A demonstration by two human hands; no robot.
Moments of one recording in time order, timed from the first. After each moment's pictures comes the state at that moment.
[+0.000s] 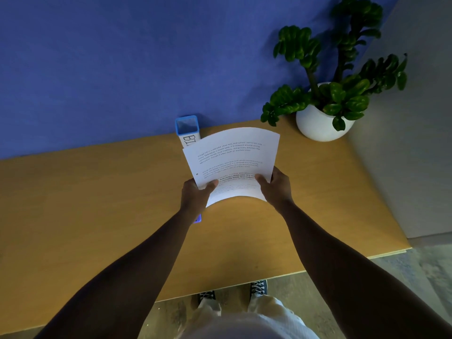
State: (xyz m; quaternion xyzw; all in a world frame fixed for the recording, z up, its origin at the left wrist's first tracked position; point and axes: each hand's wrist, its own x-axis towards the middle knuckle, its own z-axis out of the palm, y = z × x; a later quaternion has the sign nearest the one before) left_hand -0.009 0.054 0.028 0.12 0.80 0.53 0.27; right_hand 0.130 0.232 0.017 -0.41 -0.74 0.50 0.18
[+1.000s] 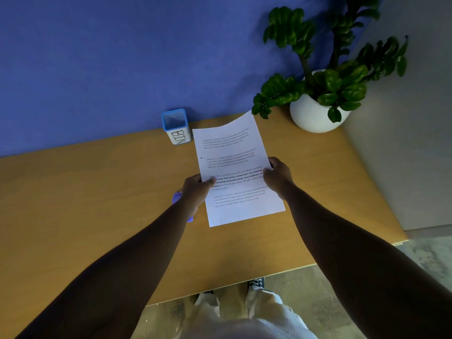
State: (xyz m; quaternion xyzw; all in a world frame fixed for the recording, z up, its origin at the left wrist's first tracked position) left_hand -0.014 0.091 0.010 0.05 0.80 0.47 0.36; right_hand 0.123 0.275 0.008 -0.49 -0.70 0.52 0.07
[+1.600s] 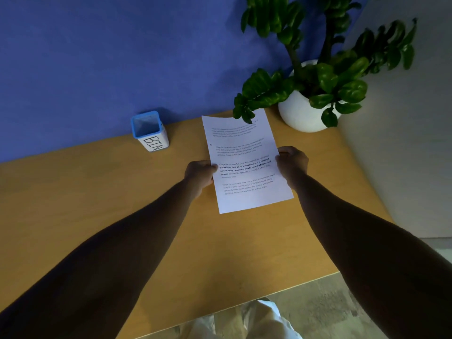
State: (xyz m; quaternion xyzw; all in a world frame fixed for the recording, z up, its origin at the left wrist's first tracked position) left_hand -0.043 0.198 -0.016 0.04 0.80 0.43 0.42; right_hand 0.123 0.367 -0.014 -0.60 -0.62 0.47 0.16
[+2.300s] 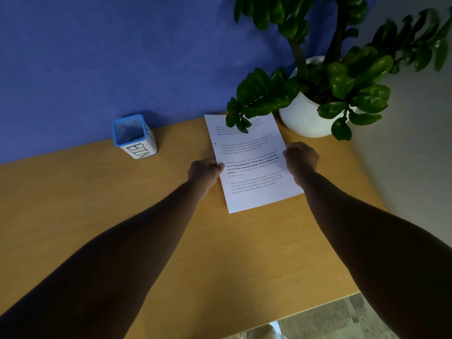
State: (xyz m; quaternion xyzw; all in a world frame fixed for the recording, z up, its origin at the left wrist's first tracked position) left_hand -0.049 0.251 -0.049 0.06 0.81 0.42 0.39; right_hand 0.111 0.431 -0.049 -0.62 -0.65 0.41 0.17
